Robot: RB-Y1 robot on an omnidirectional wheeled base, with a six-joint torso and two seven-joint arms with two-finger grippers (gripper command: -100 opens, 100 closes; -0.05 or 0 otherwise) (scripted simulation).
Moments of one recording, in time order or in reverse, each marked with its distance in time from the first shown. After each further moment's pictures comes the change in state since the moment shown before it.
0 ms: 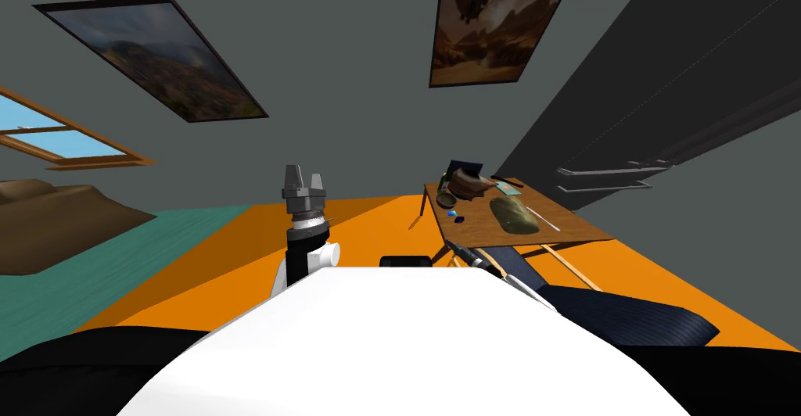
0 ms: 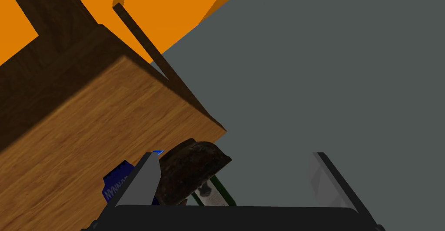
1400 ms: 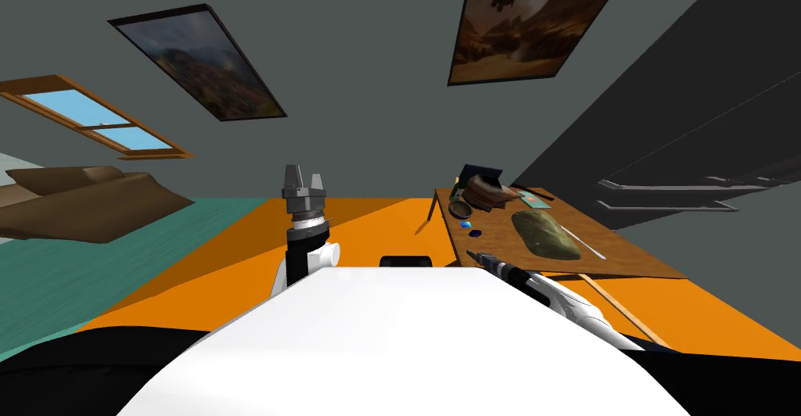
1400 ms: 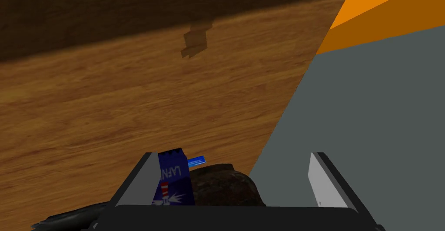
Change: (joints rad) left arm 0.000 0.000 0.000 0.000 0.000 0.000 0.000; right arm -0.108 -0.217 0.095 0.269 0.051 0.032 0.089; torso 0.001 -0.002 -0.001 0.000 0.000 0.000
